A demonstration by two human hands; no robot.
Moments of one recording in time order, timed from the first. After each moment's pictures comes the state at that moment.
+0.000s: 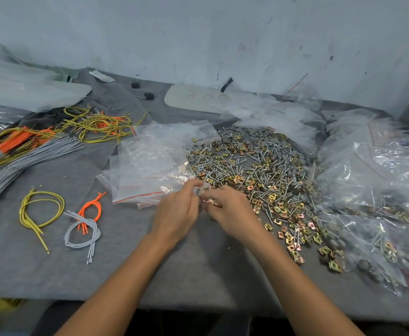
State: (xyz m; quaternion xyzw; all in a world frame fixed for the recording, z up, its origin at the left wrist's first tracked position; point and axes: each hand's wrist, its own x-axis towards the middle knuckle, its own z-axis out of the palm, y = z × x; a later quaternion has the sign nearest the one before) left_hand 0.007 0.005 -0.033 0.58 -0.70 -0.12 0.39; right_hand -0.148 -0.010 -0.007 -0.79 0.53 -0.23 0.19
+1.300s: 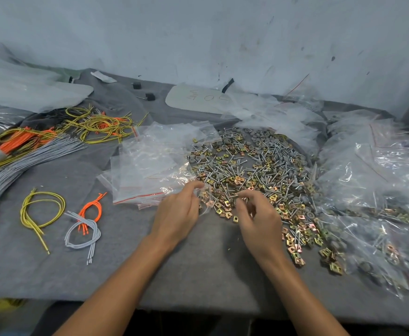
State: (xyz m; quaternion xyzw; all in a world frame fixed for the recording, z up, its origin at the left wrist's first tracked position) left_hand 0.008 0.005 -0.033 0.58 -0.71 -0.10 0.39; right_hand -0.189 0.018 -0.036 -0.67 0.57 -0.45 0.13
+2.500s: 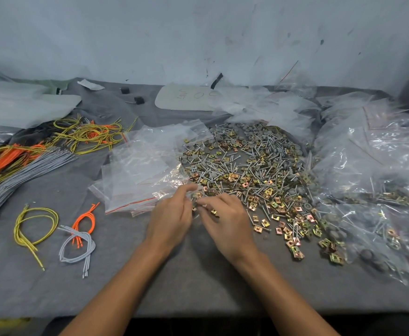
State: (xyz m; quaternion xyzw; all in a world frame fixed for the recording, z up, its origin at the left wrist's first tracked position) left_hand 0.009 0.002 -0.041 0.59 -0.70 -0.12 0.38; right_hand -0.148 0.020 -0.035 -0.75 0.50 -0.42 0.11
